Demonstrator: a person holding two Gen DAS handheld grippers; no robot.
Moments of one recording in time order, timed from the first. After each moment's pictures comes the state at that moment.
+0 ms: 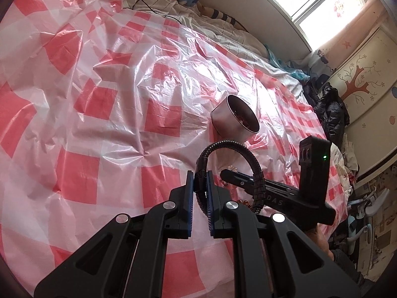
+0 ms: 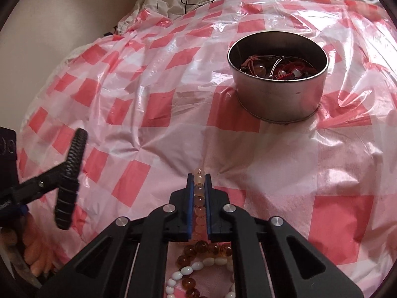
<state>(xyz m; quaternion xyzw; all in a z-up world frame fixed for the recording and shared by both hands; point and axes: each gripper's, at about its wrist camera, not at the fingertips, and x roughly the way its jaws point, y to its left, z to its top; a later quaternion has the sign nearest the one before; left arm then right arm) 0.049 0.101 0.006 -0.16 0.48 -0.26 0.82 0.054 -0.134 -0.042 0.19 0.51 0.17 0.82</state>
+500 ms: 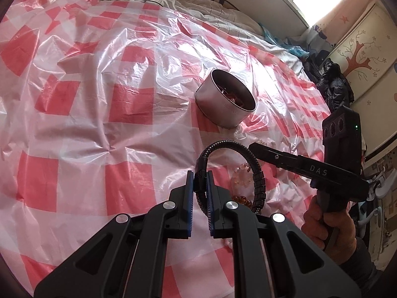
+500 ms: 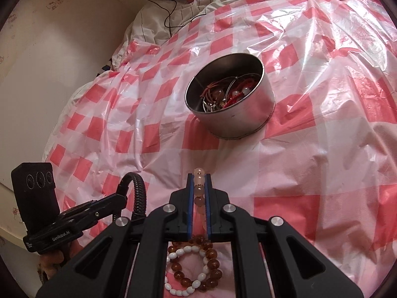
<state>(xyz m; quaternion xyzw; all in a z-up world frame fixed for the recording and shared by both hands) 0.056 0.046 -0.011 -0.11 0.51 -0.28 0.81 0.048 -0.198 -0.025 0.27 0.48 0.16 0.82</state>
